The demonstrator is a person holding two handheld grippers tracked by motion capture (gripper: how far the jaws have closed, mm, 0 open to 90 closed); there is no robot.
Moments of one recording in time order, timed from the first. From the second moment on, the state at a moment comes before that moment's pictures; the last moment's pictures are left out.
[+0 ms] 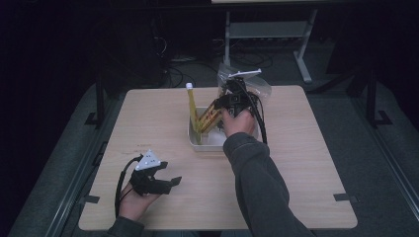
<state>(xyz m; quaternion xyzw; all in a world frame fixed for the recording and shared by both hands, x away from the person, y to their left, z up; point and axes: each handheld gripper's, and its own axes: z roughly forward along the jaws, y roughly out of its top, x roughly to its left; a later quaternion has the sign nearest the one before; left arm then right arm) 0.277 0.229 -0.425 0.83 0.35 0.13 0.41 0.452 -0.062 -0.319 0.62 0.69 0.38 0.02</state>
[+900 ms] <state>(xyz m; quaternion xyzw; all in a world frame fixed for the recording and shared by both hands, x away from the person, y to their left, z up) 0.276 0.229 -0.425 0.83 0.35 0.13 0.41 0.438 -0.070 -0.320 0.60 0.69 0.40 -0.01</state>
